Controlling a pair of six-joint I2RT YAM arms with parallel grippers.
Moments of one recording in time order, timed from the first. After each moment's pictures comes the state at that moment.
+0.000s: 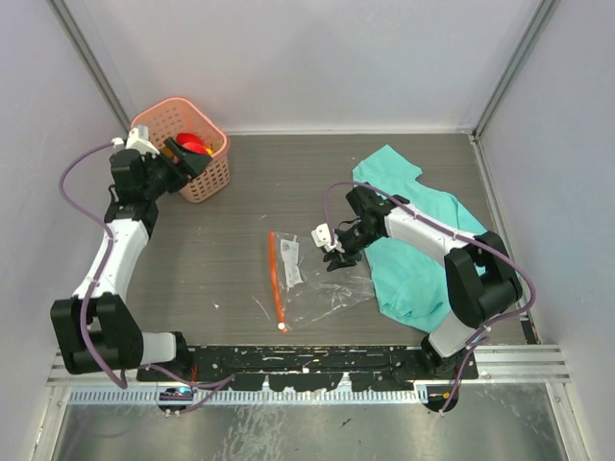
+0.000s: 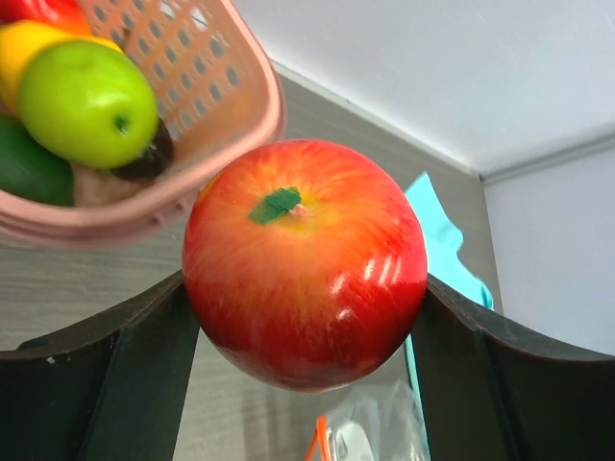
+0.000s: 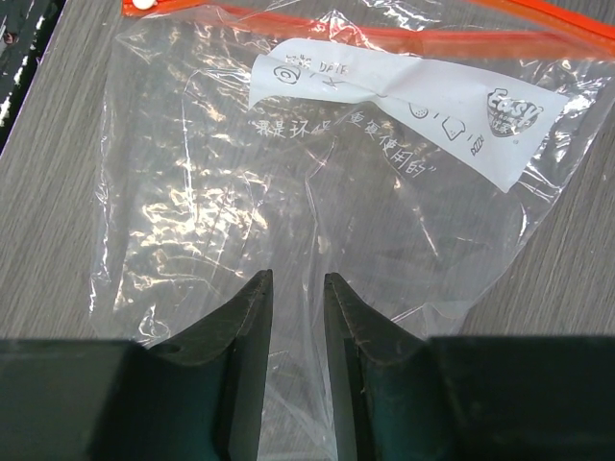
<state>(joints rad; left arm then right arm) 0.09 1.28 0.99 0.03 0.41 -0.64 0.50 1.63 1.09 -0.75 -0.86 -1.36</state>
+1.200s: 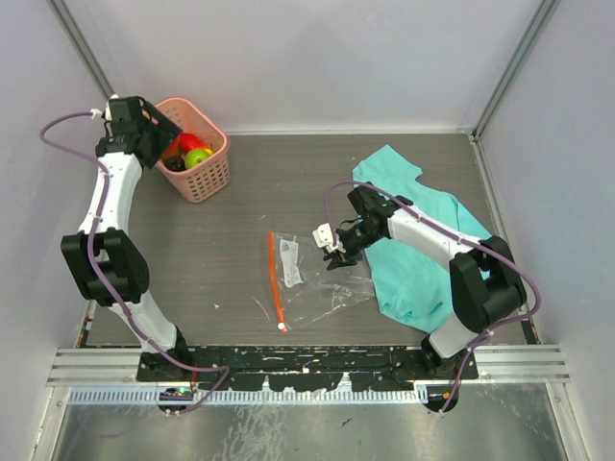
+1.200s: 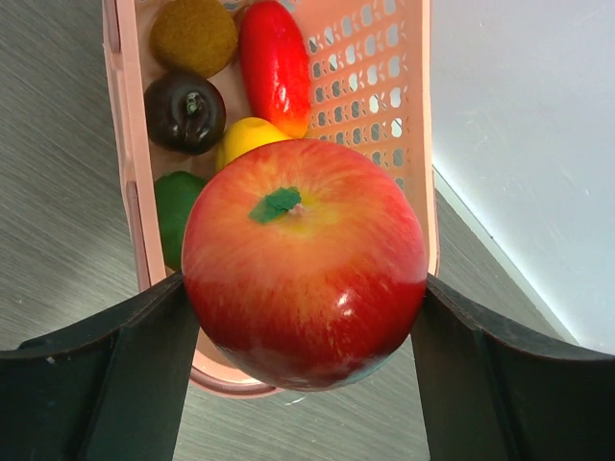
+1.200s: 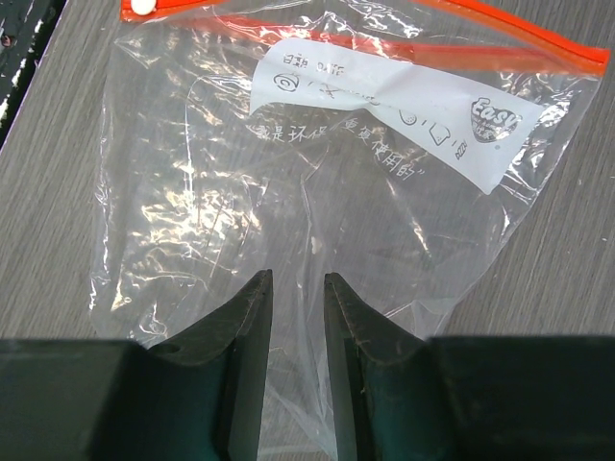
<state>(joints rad) 0.12 1.75 1.69 -0.53 -0.04 -0.75 0.50 1.60 1.08 -0.74 -0.86 -1.36</state>
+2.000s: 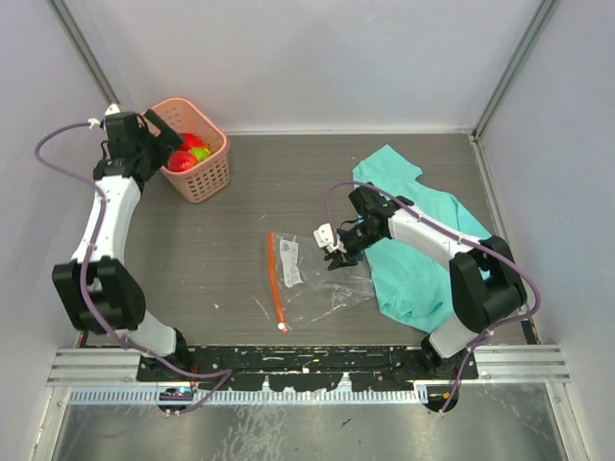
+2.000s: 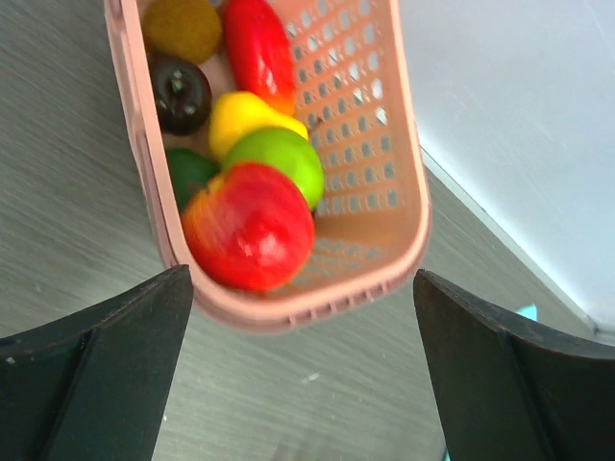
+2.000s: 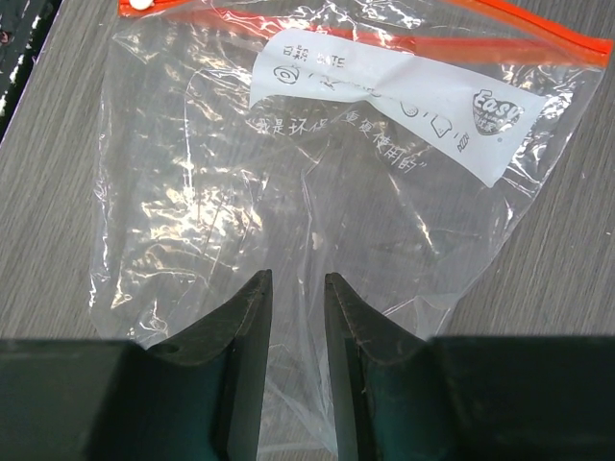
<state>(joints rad) 0.11 1.63 1.55 -0.47 -0.04 -0.69 0.49 1.59 1.07 -0.74 -0.86 -1.36</state>
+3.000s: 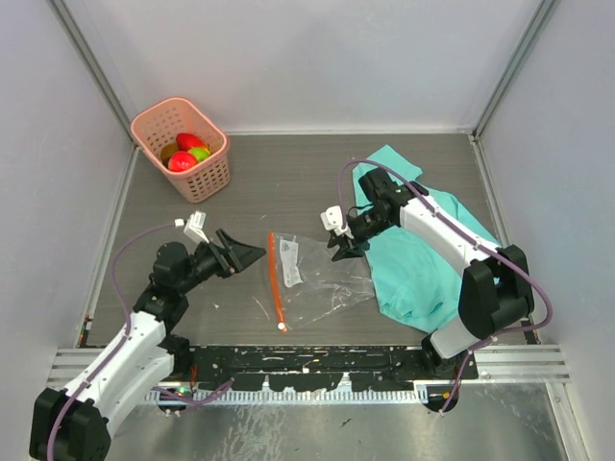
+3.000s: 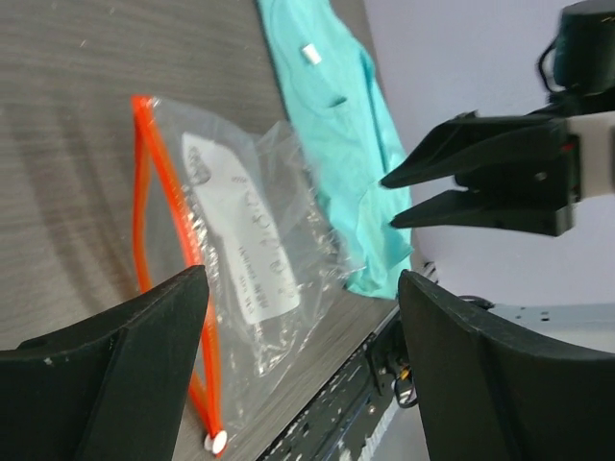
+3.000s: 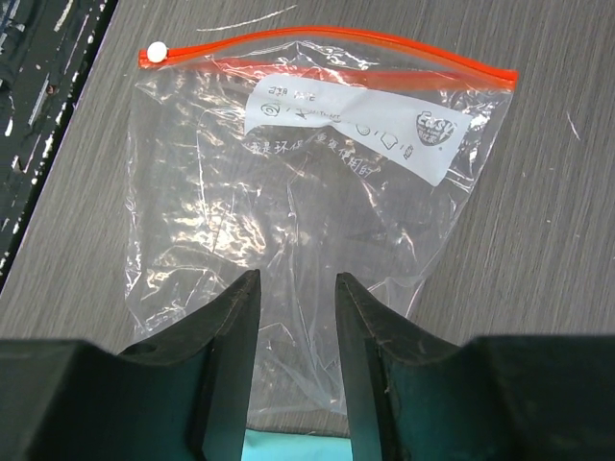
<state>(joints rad) -0.31 0.71 0.32 0.20 0.46 -0.91 0.45 1.54 1.20 -0.91 -0.91 -1.35</state>
